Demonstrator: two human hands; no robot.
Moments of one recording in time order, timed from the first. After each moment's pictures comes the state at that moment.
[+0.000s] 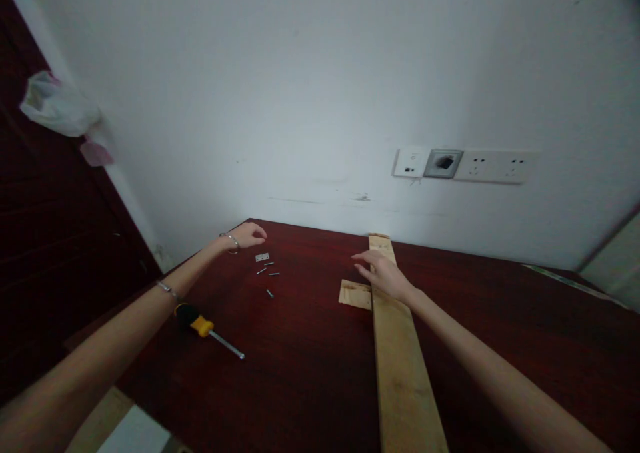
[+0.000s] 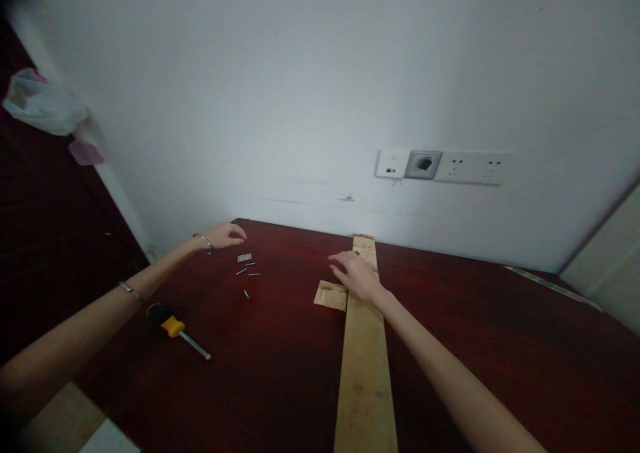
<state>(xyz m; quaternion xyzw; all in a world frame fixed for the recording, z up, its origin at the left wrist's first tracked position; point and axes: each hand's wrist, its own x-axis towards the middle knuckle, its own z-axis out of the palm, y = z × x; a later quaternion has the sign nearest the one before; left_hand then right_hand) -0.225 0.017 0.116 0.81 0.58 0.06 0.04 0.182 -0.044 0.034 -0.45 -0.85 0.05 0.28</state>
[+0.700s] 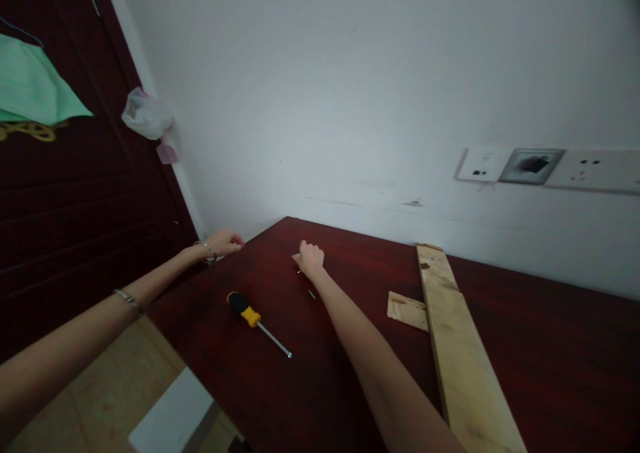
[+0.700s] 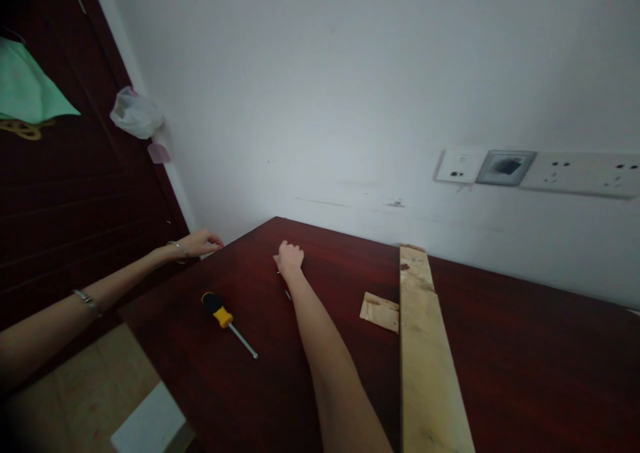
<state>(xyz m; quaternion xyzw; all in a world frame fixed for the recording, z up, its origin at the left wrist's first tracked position) -0.372 -0.063 0.117 0.70 0.71 0.01 0.03 -0.123 0.011 0.022 -0.55 -0.81 0.08 0.18</state>
